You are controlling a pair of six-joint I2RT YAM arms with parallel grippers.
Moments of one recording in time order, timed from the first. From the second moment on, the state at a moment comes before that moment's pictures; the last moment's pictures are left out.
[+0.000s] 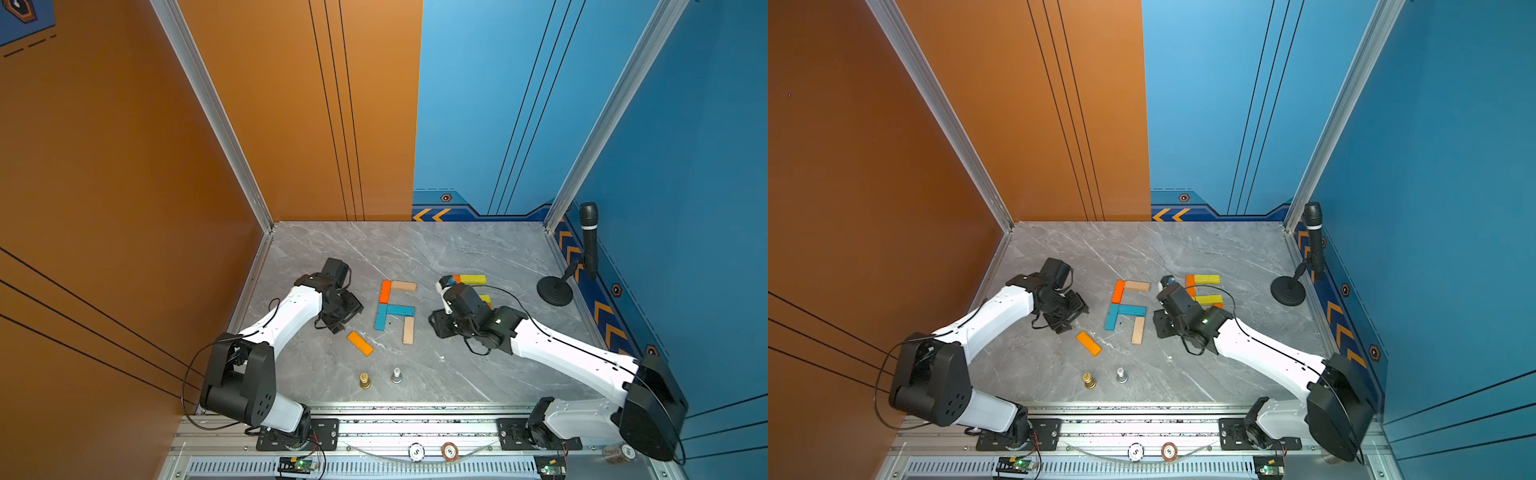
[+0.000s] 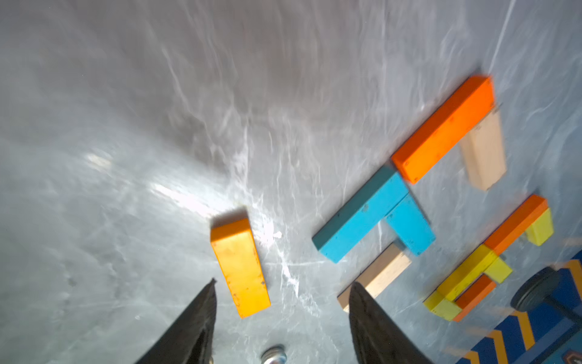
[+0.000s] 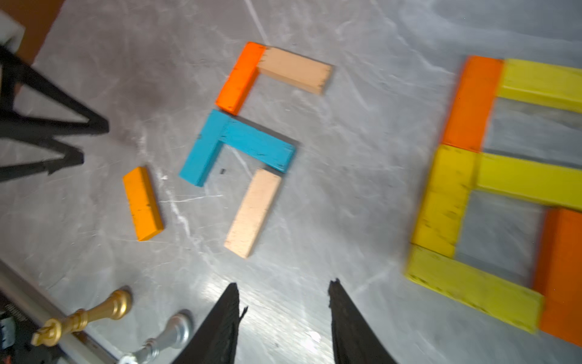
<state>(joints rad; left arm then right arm) -0.19 1.48 1.05 -0.84 0.18 -0.94 0.86 1.39 0.98 -0.45 0.09 0.47</state>
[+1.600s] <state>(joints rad) 0.24 1.45 0.97 -0.86 0.22 -0.64 1.13 2.22 1.74 -0.76 0.06 -0.07</state>
